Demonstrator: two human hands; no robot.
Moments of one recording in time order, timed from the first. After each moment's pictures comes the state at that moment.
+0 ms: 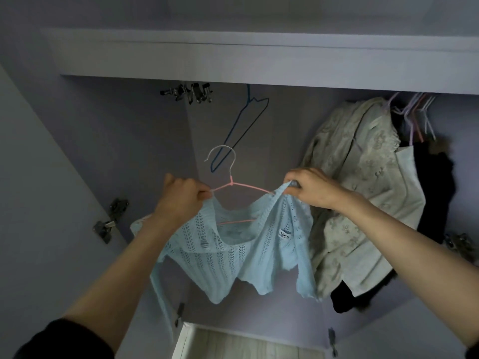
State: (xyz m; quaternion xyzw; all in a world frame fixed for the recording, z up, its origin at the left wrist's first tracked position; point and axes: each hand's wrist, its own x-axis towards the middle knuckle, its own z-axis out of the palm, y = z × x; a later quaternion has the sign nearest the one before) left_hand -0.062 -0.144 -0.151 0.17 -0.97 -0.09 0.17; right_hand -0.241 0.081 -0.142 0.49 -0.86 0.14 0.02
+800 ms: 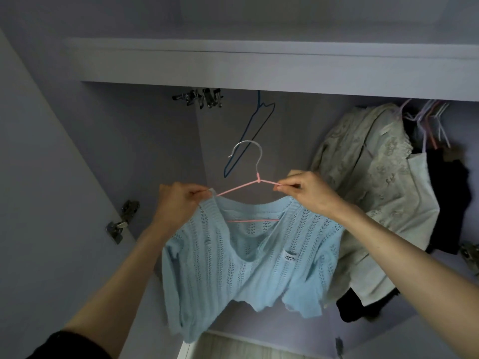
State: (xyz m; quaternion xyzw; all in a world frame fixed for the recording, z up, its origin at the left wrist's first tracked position) left_hand -0.049 -0.158 -0.157 0.23 -0.88 -0.33 0.24; right_hand -0.219 0.061 -0.145 0.45 -0.82 0.36 -0.03
